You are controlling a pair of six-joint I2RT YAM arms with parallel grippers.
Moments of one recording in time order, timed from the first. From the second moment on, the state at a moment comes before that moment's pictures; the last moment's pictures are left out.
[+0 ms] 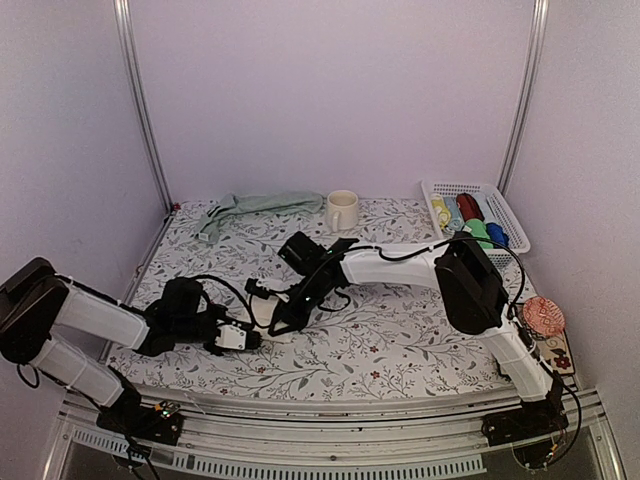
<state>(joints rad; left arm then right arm) -0.57 1.40 0.29 0.43 0.27 1.26 0.98 2.47 2.02 -0.61 -0.57 -0.22</state>
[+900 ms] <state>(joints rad) -0.50 1.65 0.78 -0.23 0.44 1.20 0.99 2.01 1.47 -0.36 -0.26 -0.34</state>
